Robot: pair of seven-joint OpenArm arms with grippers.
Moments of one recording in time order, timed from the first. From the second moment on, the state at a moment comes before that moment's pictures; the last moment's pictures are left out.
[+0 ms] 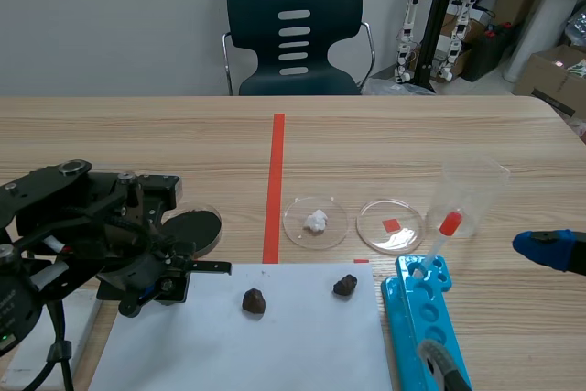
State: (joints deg) left arm -6.2 -20.6 31.9 83.6 -24.3 27.8 59.8; right arm -63.1 26.0 11.5 116.8 -2.5 25.3 32.0
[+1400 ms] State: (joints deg) left arm 35.2 -46.9 6.5 119.7 -24.9 3.1 4.5; right arm -63.1 26.0 11.5 116.8 -2.4 25.3 32.0
